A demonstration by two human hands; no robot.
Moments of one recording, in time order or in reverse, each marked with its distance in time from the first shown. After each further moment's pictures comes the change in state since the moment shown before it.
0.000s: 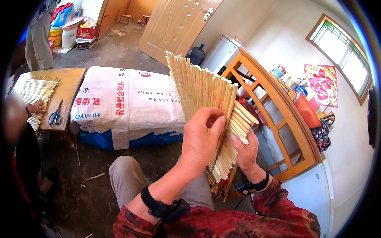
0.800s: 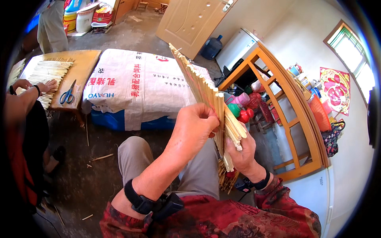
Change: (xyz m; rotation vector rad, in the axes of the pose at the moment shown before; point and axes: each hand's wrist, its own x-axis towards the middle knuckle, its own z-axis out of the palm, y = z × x) left_hand -0.015 0.008 -0.058 -0.174 -0.127 -0.479; right_hand -0.021 0.003 0.030 -0.334 -0.198 -0.366
